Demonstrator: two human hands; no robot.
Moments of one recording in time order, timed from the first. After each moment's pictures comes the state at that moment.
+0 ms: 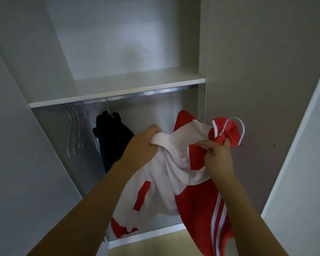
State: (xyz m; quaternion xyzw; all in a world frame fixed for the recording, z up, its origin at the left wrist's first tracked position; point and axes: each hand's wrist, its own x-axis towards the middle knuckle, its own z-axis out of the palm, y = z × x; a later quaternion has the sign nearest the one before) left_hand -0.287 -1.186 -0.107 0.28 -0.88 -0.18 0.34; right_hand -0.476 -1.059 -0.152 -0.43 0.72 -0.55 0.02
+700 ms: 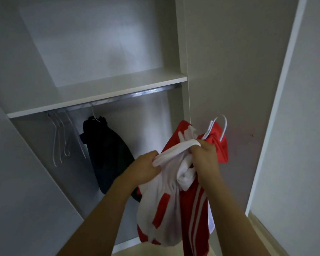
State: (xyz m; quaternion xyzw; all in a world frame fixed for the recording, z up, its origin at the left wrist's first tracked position) left_hand -0.305 -1.166 -0.159 0.32 -0.90 -0.27 0.12; right_hand -0.455 -1.040 -0.141 -0.27 0.62 -0.71 0.18
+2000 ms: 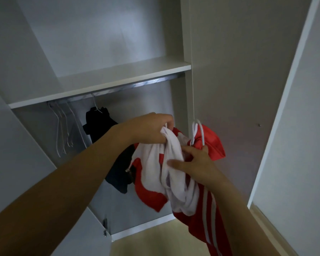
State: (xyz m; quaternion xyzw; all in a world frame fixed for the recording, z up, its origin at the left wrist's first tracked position) left_hand -0.331 -1.172 -0.054 0.19 -0.98 -0.10 0.02; right_hand -0.445 -1.020 -0.164 -0.46 0.71 -0.47 0.27
